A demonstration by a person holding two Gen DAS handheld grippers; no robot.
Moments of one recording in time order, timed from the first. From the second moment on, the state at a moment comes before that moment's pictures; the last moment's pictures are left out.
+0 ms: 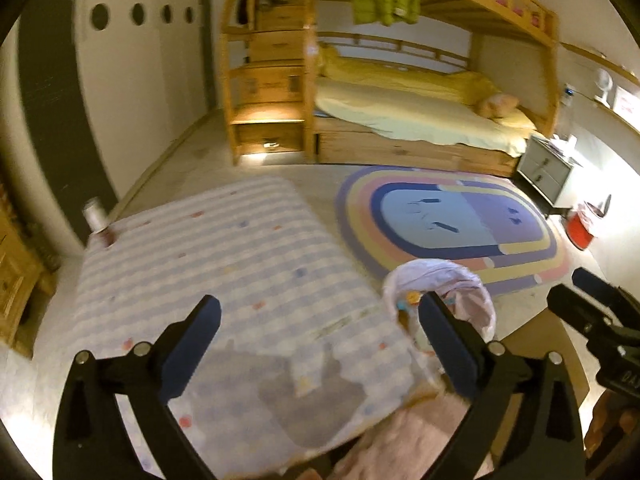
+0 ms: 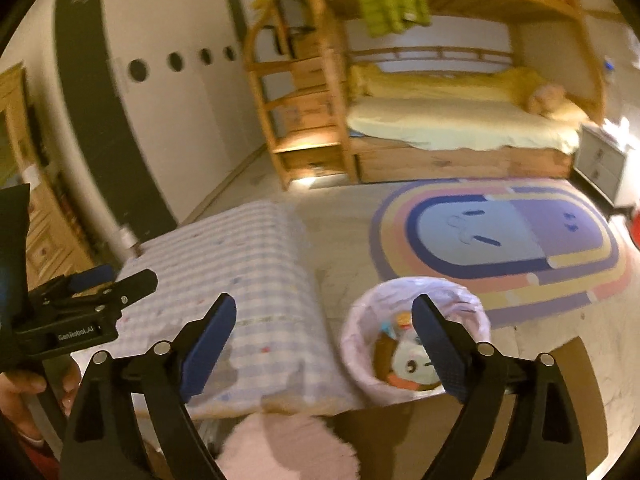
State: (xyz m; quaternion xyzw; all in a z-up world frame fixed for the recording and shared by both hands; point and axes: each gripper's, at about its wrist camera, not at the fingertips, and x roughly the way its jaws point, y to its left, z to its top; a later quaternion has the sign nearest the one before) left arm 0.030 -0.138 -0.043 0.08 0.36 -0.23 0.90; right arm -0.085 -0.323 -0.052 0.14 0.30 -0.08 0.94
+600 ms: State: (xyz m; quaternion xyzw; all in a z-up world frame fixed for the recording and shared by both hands) left arm -0.045 0.015 -0.011 0.09 0.38 -0.03 0.92; right arm -0.106 -0.190 0.009 0.04 0.33 0.04 0.94
